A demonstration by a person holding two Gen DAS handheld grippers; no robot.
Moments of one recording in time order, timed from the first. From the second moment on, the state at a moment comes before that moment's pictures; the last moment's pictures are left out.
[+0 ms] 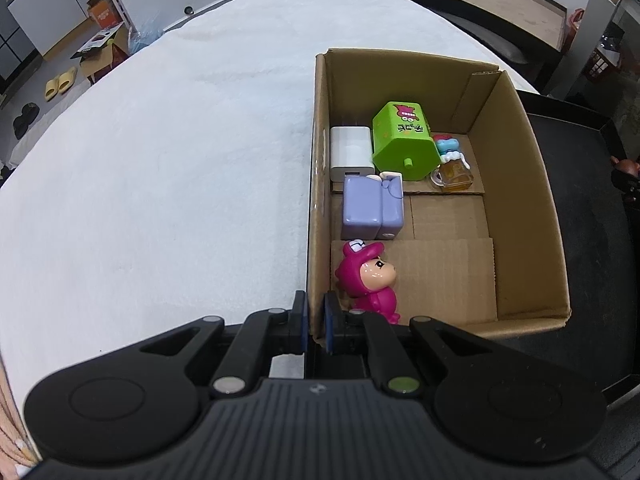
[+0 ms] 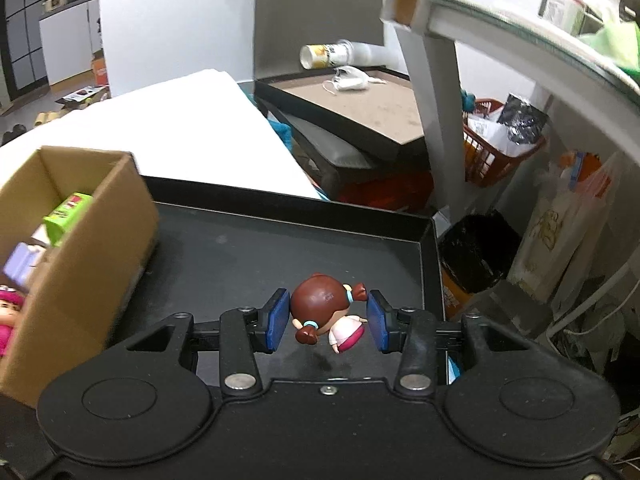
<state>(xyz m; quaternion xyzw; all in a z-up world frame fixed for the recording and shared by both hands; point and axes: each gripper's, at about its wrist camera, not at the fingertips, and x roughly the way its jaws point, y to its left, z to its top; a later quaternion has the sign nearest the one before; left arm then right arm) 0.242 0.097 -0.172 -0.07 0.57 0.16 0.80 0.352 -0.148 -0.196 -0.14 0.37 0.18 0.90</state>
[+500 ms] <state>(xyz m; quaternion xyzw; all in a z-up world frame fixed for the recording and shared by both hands) 0.231 0.099 -0.166 -0.07 0.55 0.14 0.82 0.321 -0.110 -0.129 -0.15 0.32 0.21 0.91</state>
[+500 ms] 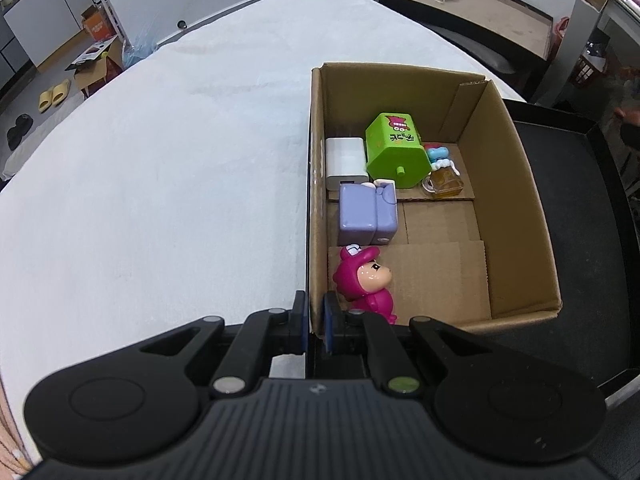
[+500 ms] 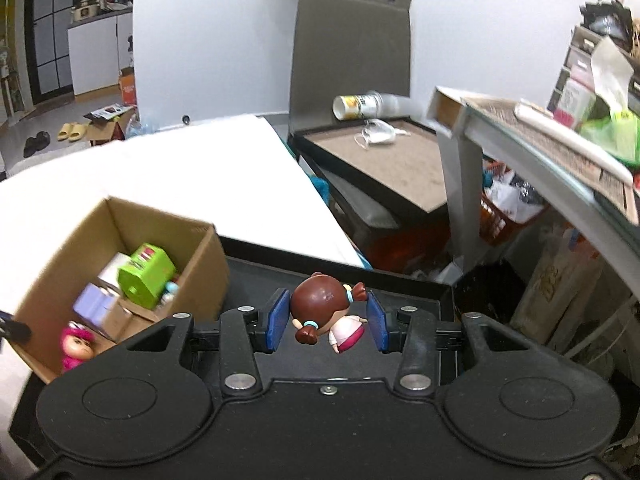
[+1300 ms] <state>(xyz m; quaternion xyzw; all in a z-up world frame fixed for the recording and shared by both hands) 0.223 0.107 -0.165 -0.09 0.53 0.12 0.83 0.287 -0.031 -0.091 -0.17 0.29 0.27 0.90</state>
